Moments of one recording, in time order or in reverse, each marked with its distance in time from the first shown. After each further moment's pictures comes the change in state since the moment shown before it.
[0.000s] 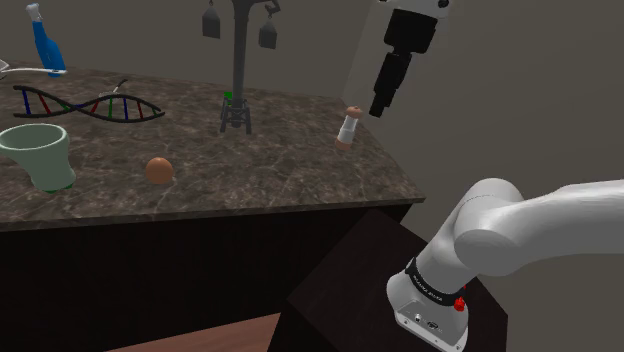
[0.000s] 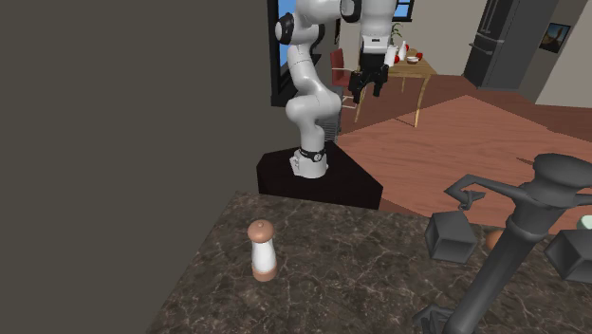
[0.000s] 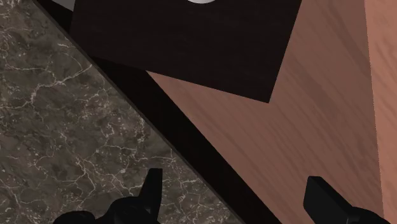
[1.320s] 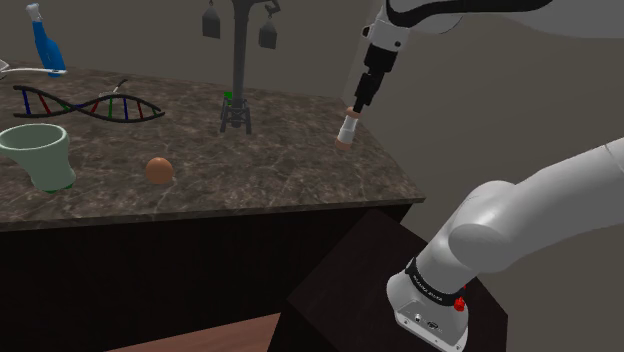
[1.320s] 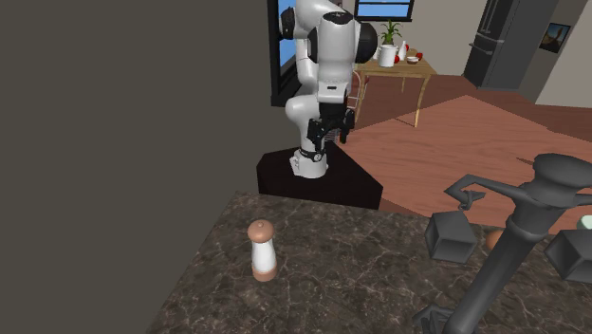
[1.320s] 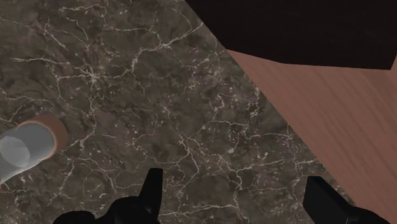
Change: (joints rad) arm -0.113 0.349 -0.280 0.031 -0.175 0.360 -0.313
